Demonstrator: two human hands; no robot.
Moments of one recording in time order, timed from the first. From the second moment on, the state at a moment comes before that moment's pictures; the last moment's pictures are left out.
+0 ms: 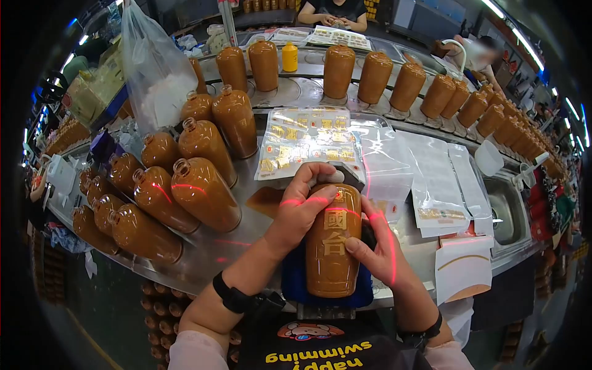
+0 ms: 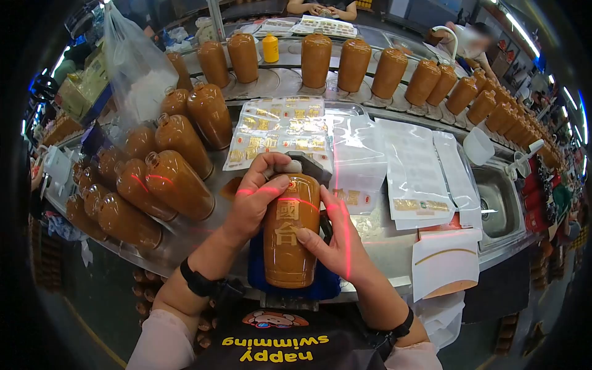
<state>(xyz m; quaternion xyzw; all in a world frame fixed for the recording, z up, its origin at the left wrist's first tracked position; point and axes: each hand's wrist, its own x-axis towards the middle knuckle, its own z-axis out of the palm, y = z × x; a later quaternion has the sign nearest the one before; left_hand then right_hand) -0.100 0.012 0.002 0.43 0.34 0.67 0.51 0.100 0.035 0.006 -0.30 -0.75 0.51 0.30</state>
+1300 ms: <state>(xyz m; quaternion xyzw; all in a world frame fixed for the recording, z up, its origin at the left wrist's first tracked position) -0.097 0.010 0.001 0.49 0.40 0.63 0.45 0.097 0.095 0.074 -0.31 -0.71 0.59 0.23</state>
